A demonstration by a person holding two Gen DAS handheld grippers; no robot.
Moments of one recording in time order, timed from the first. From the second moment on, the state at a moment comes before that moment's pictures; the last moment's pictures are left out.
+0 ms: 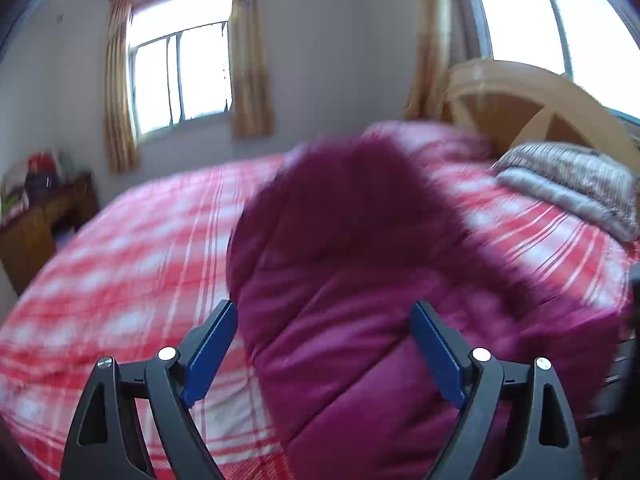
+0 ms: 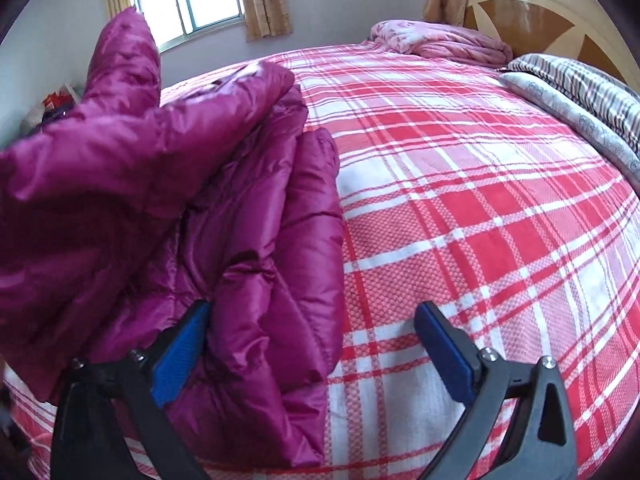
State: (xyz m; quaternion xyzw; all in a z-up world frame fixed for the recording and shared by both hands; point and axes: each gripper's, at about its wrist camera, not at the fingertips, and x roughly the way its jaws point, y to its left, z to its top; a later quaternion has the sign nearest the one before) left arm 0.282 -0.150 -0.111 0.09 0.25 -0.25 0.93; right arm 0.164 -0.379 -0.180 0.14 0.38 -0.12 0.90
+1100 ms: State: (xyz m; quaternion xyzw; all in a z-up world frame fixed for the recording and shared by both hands) left arm 0.314 -0.196 -0.127 0.12 0.26 -0.24 0.93; right arm 0.213 -0.369 -0.092 0.10 0.35 -0.10 0.93
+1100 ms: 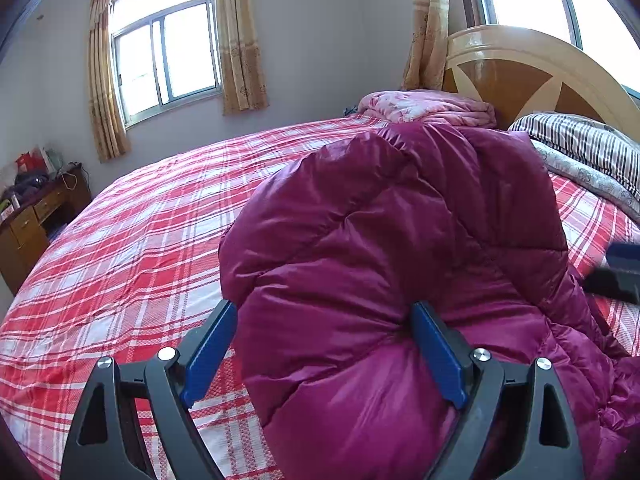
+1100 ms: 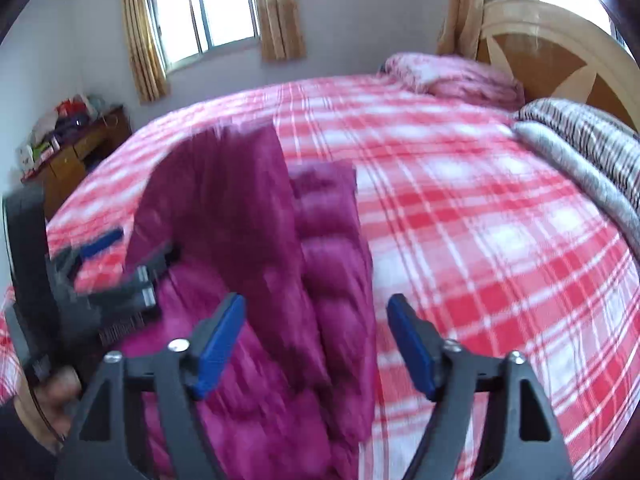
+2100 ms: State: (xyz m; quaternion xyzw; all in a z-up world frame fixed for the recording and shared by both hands) left arm 0.346 -0.222 -0.119 0.14 0.29 -0.21 0.92; right arm 0.284 -0.387 -0.092 0.16 0.32 -0.12 0.93
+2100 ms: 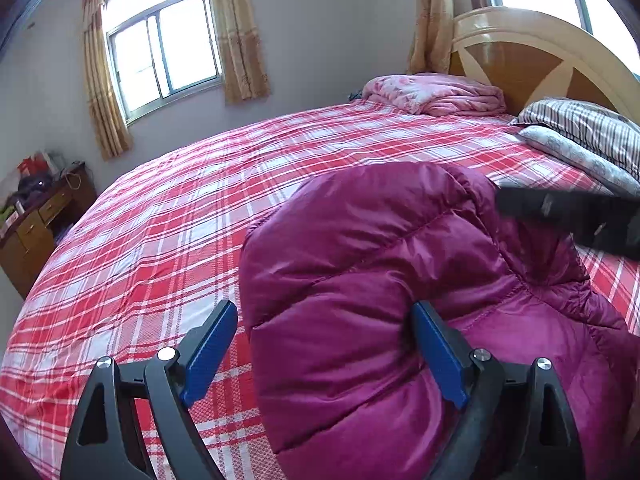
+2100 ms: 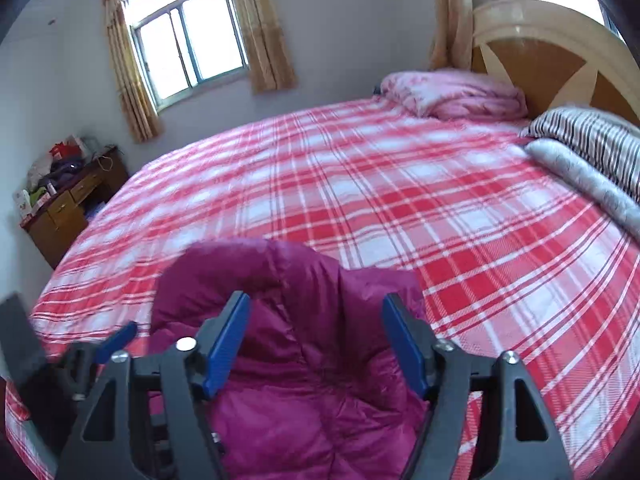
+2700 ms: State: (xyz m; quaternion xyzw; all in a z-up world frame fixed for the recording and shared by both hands) left arm 0.377 -0.250 -0.156 0.12 0.37 -0.22 0.90; right arm 0.276 -0.420 -0.155 0.19 0.36 -0.13 0.91
